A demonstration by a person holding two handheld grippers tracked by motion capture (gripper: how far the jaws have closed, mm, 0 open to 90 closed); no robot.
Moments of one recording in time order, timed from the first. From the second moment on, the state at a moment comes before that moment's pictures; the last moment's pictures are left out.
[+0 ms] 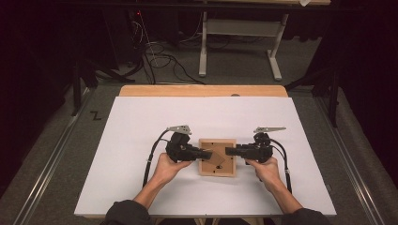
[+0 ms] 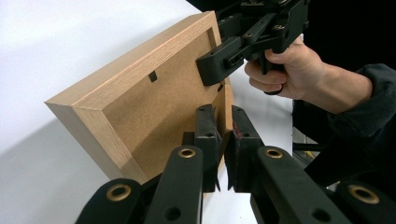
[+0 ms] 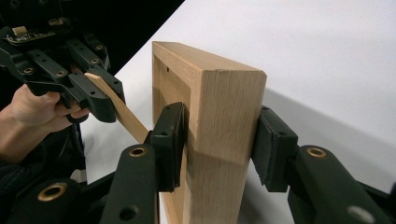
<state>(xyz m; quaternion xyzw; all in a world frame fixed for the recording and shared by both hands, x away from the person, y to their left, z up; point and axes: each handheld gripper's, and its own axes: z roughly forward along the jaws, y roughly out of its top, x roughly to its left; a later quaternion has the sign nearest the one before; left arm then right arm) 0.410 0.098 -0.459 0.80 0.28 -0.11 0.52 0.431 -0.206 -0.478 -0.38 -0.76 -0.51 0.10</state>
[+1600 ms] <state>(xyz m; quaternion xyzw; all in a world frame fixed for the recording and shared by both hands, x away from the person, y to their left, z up) 0.399 0.105 -0.449 0.83 0.30 -0.01 0.48 0.417 -0.187 -0.422 -0.34 -0.83 -0.45 -0.03</state>
